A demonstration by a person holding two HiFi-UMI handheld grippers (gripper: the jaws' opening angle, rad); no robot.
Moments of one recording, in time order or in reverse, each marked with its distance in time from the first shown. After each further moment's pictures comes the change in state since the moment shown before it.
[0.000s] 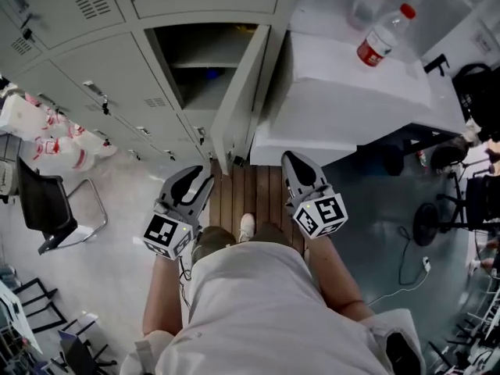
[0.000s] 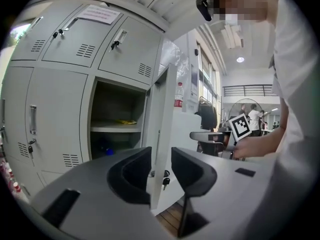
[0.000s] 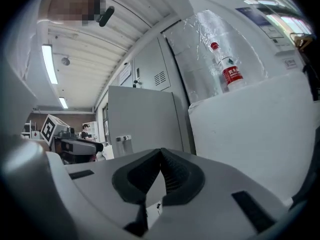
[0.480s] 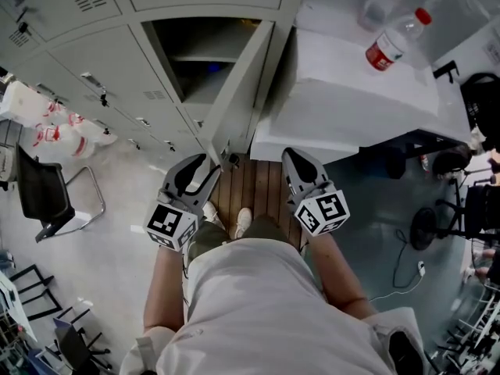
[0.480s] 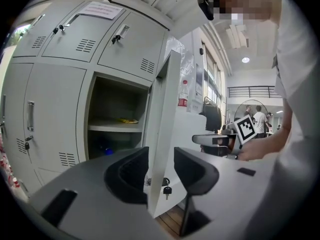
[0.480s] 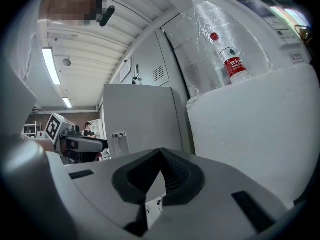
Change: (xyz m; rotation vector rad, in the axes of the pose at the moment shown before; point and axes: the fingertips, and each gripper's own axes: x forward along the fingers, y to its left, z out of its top) left arm 0.032 0.003 0.002 -0.033 0.002 0.039; right arm 0.011 -0.015 -0.004 0.003 0.045 0.054
